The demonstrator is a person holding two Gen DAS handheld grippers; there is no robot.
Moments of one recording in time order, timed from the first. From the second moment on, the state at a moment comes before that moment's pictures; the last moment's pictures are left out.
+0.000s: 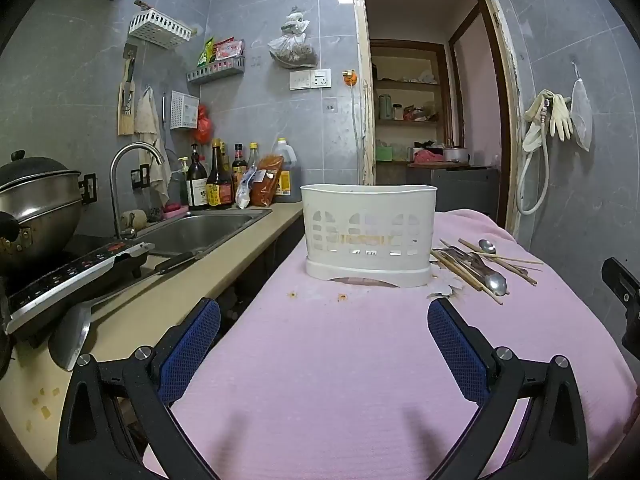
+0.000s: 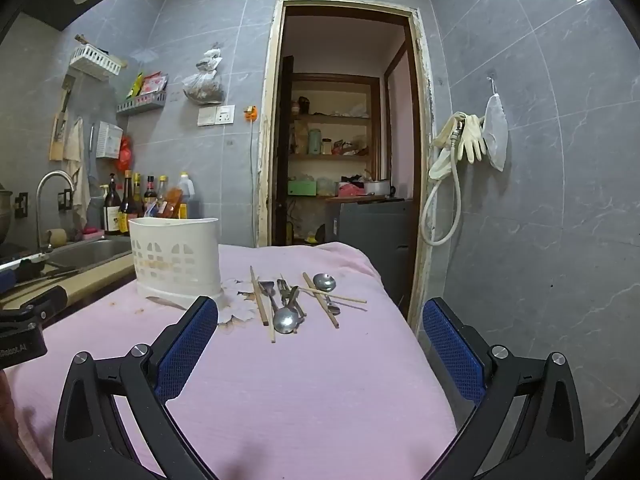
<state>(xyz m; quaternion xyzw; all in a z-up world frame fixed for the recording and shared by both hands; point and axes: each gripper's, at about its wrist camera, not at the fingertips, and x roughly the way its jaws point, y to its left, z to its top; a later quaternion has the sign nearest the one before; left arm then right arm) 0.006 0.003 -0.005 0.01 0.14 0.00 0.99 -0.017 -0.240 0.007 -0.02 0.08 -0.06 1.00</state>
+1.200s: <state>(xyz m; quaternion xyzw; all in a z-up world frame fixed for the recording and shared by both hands) 0.010 0.004 -0.009 0.01 0.16 0.00 0.99 -0.009 -0.248 -0.001 -0.02 0.10 -0.05 0.99</state>
